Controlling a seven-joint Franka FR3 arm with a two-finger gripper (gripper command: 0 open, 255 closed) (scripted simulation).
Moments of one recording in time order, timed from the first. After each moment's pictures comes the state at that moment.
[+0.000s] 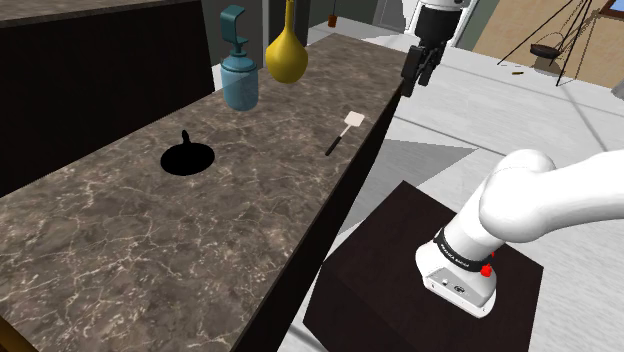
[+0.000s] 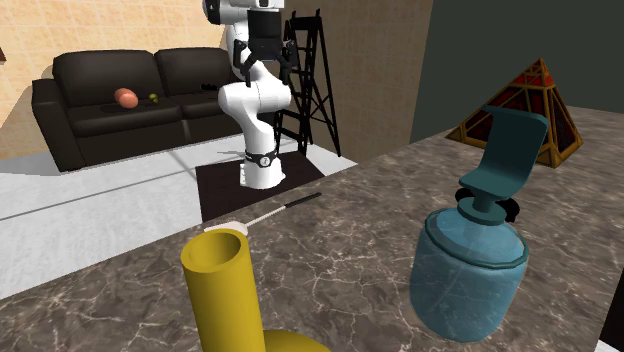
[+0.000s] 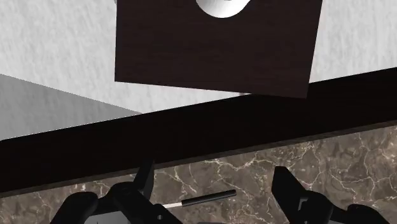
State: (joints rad) arm 0.02 -0.77 -0.07 -2.36 -0.07 1.51 -0.05
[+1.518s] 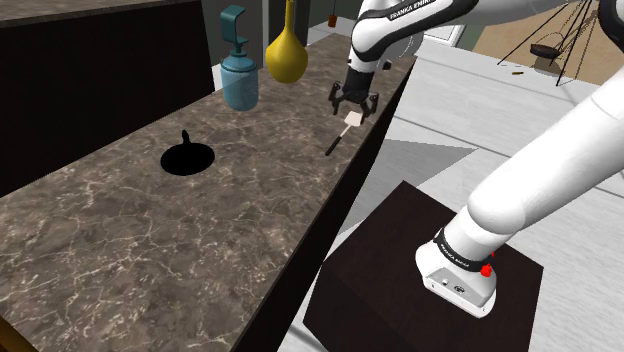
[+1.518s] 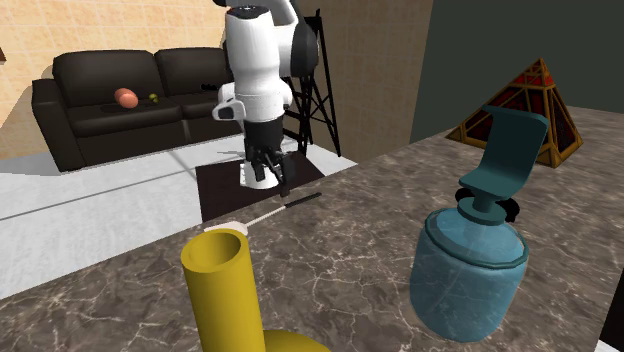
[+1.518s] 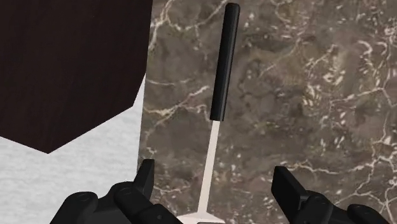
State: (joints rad) arm -0.24 -0.13 0.04 -2.33 0.07 2.16 1.00
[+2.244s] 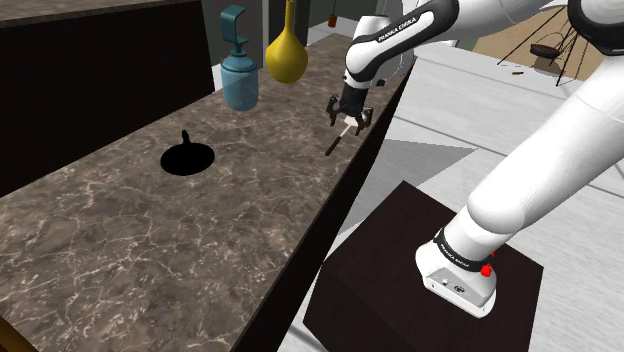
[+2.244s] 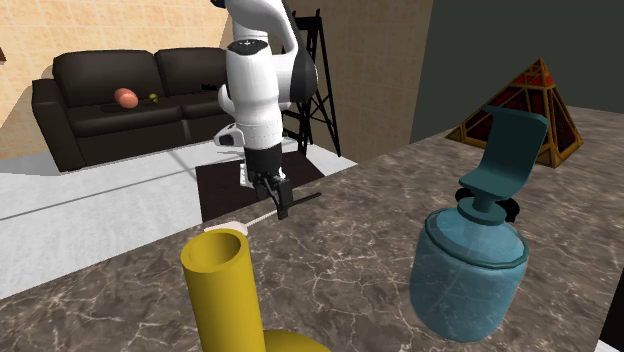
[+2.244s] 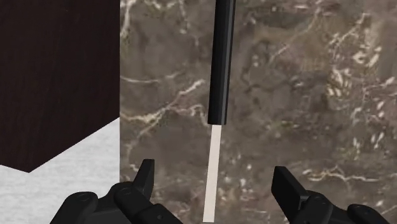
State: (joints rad) arm -0.24 -0.04 0.04 -2.37 0.08 2.29 1.05
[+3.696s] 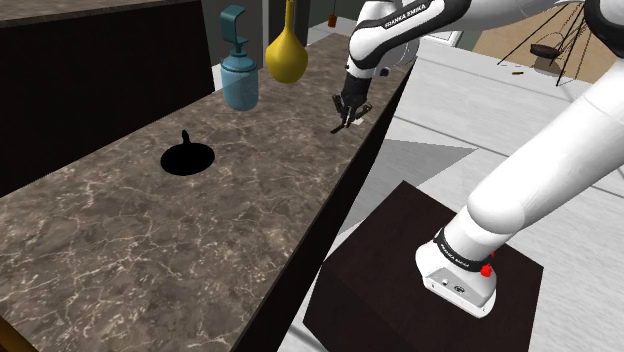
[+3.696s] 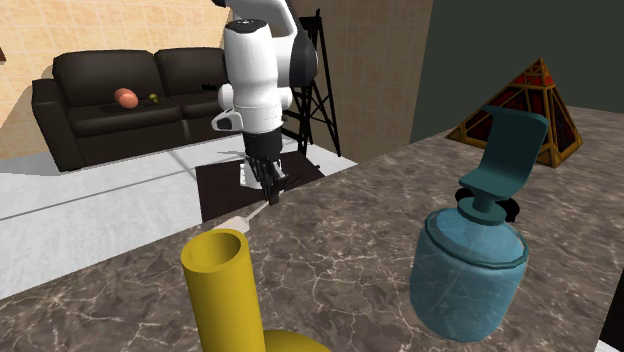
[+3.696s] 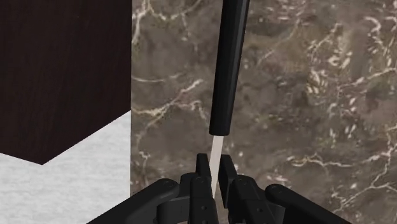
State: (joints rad) arm -0.24 -0.09 0.04 -2.34 0.08 2.21 1.06
